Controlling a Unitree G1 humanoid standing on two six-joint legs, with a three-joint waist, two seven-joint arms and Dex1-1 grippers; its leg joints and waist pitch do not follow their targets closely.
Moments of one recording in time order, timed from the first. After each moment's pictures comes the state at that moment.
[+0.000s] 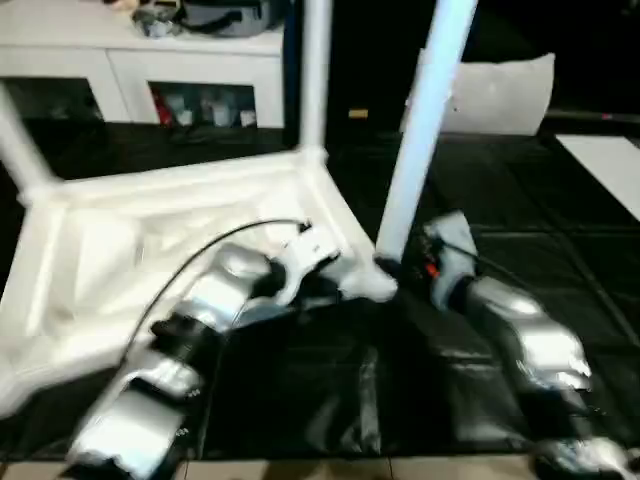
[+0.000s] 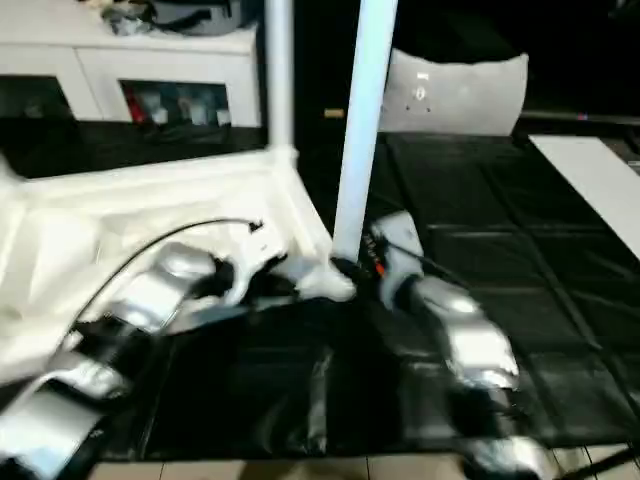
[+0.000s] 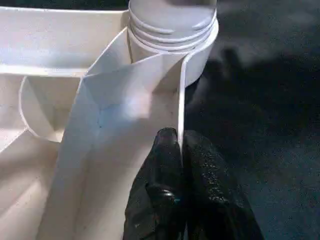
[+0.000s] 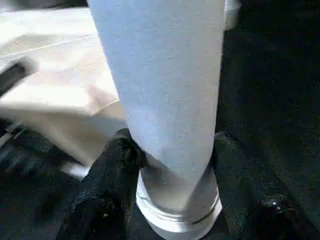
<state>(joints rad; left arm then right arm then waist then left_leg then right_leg) -0.73 0.17 -0.31 0.62 0.09 0.41 -0.88 -0.43 -0.16 -0.01 0.25 0.14 0.49 0.49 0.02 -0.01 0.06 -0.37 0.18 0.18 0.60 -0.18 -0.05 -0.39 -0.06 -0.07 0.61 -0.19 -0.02</state>
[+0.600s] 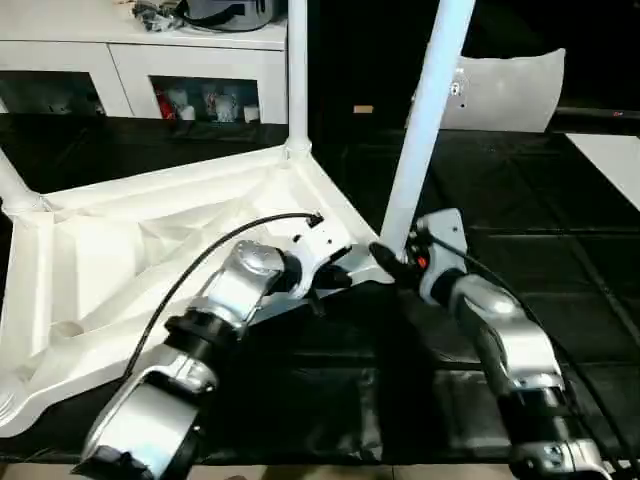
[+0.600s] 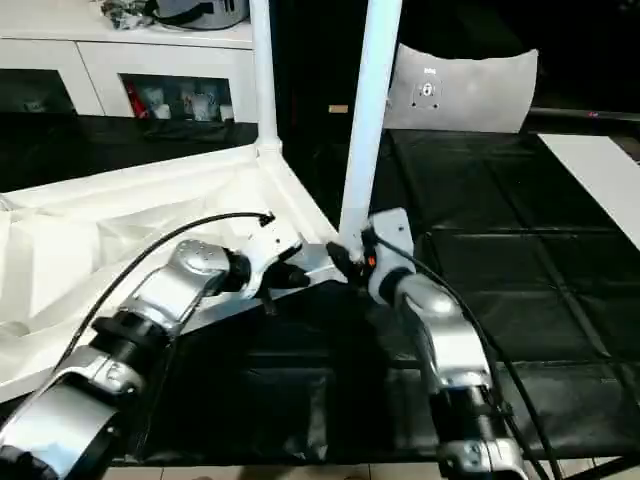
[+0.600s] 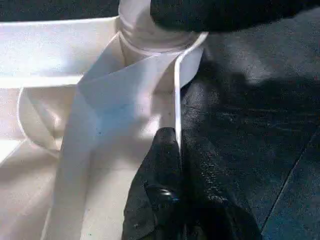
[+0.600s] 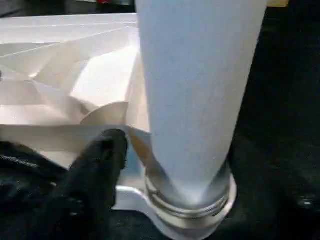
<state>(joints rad) -0.72 0.20 -0.33 0.62 0.11 0.32 -0.90 -0.37 -0.17 0.00 0.23 0.13 0.38 0.50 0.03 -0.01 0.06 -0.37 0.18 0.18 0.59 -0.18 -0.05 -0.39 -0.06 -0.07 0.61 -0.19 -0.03</state>
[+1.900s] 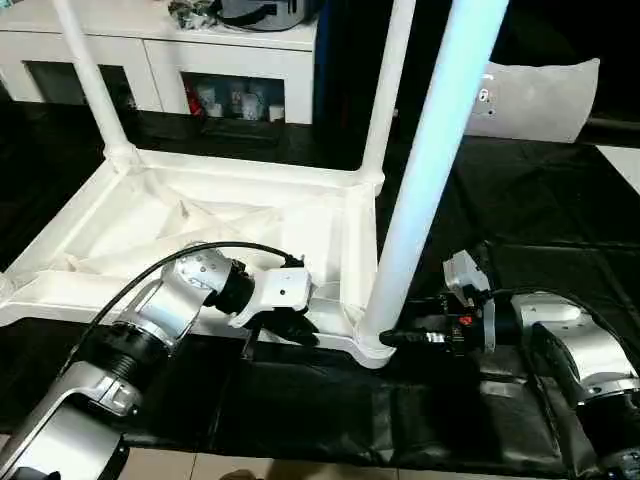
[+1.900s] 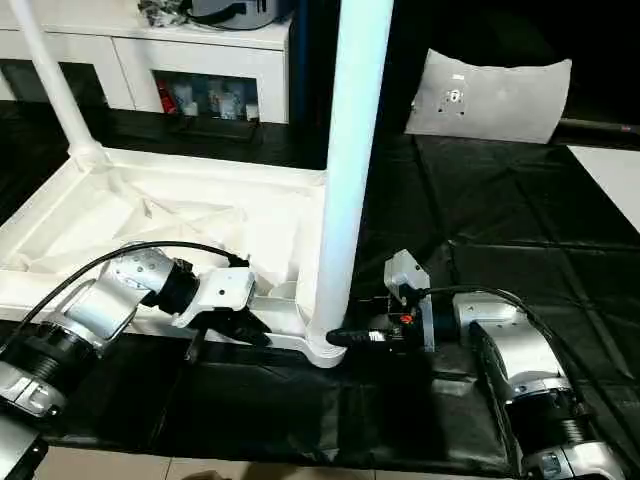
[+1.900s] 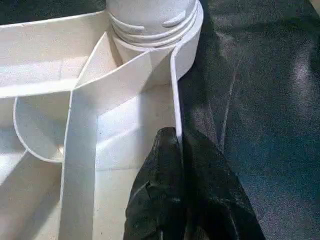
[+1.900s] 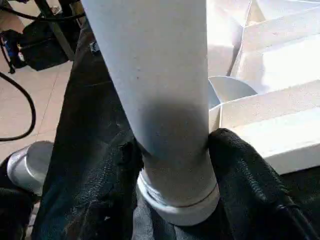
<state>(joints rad) -0.63 0.47 -0.45 0.46 0.07 -0.01 -1.41 -0.35 -0.51 0.15 0.28 0.31 0.28 1.35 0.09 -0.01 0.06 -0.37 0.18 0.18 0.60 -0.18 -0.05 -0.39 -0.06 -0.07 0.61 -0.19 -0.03</state>
